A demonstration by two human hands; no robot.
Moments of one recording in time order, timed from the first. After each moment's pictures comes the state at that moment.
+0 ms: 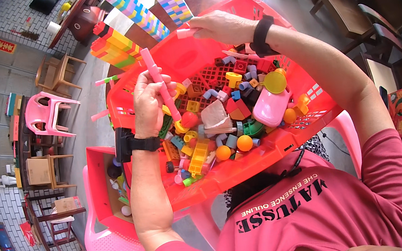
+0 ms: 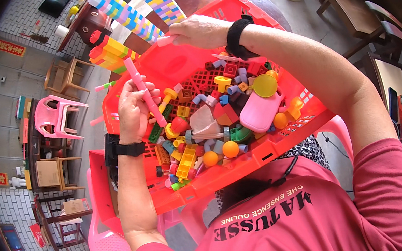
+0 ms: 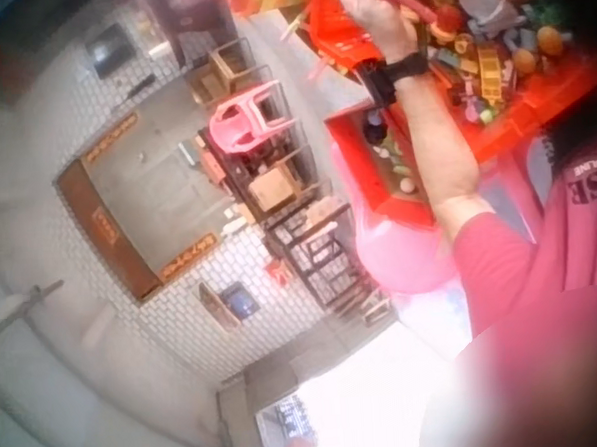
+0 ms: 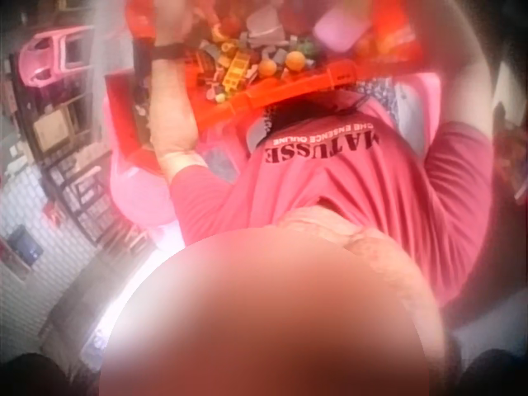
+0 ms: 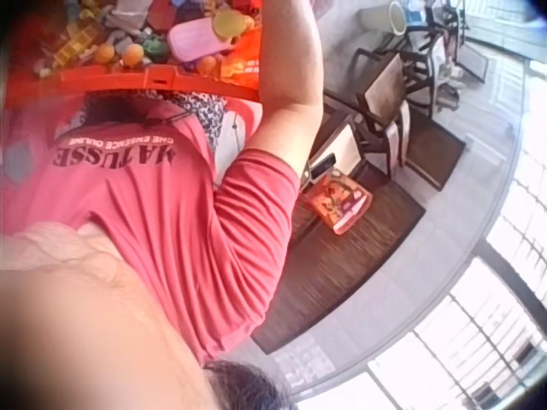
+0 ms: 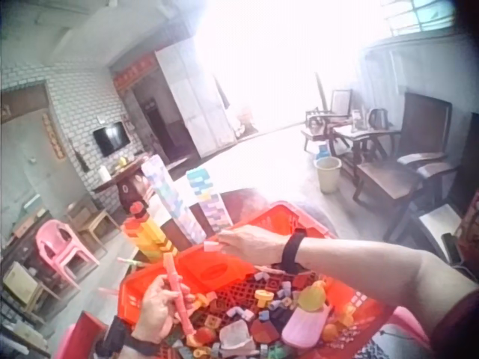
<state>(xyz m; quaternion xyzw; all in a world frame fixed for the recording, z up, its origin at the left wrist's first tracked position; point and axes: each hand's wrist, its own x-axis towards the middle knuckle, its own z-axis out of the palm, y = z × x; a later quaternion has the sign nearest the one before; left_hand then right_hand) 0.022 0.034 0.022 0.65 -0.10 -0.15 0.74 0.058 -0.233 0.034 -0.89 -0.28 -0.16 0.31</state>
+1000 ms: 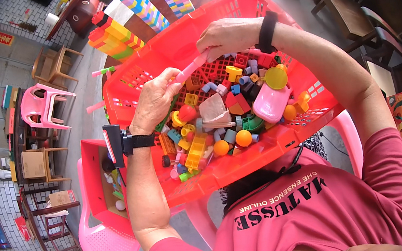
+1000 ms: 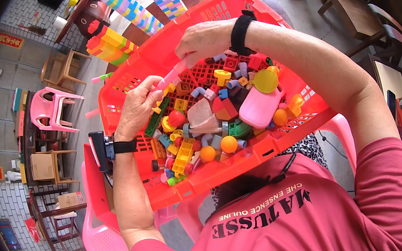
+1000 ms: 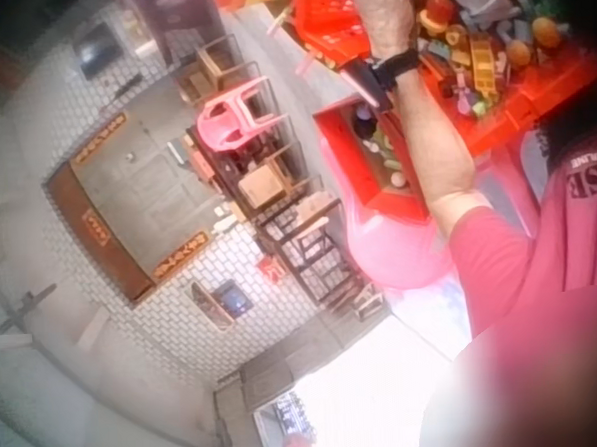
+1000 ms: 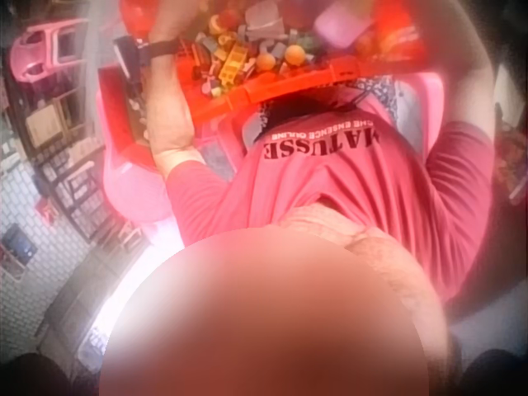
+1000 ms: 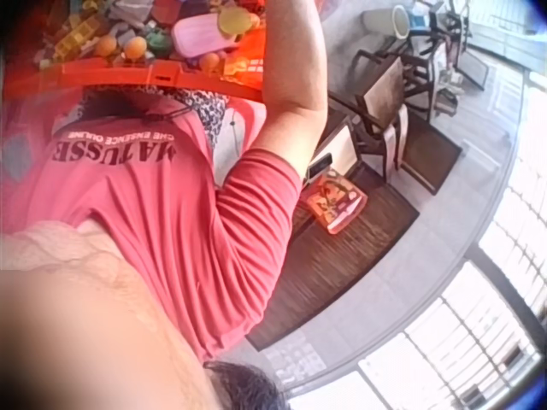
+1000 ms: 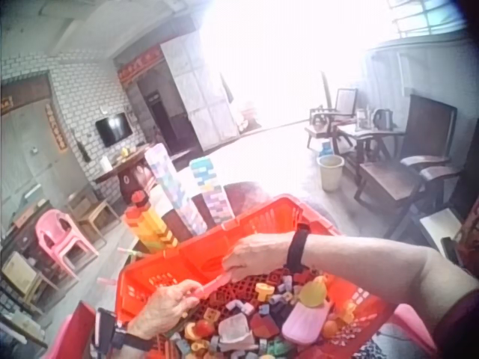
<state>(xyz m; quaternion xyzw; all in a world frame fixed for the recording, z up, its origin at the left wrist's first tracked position) 0.012 0.033 0.027 0.90 -0.30 -0.06 0.31 0.051 -0.233 0.030 -0.87 -0.46 0.00 0.18</state>
